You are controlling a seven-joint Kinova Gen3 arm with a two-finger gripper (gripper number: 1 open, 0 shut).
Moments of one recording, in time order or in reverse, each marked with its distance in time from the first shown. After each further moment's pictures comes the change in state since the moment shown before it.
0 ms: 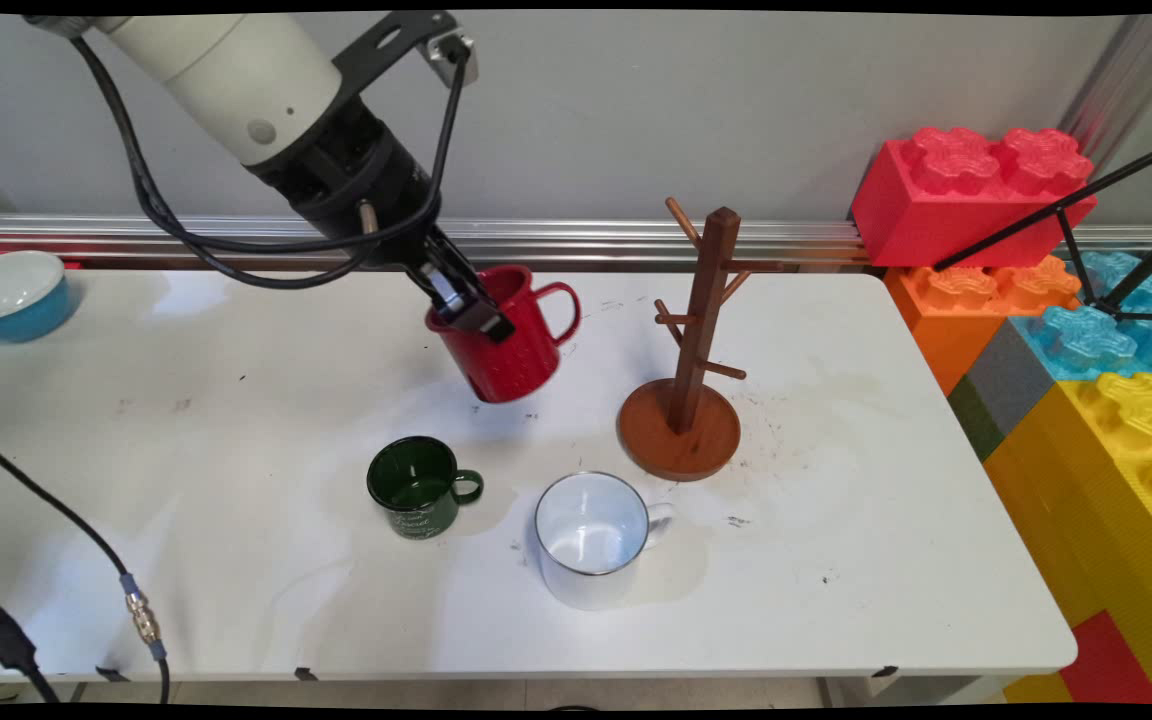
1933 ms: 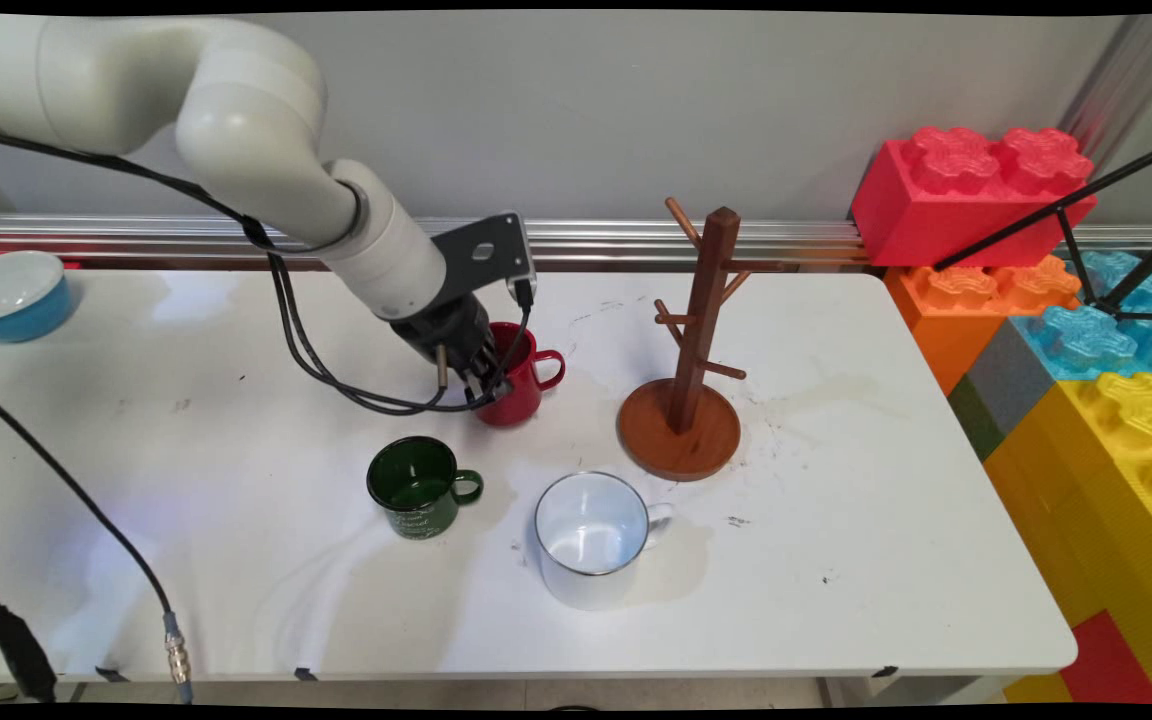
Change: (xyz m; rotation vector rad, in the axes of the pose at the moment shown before) arm -0.031 -0.046 0.167 0.189 -0.138 0.270
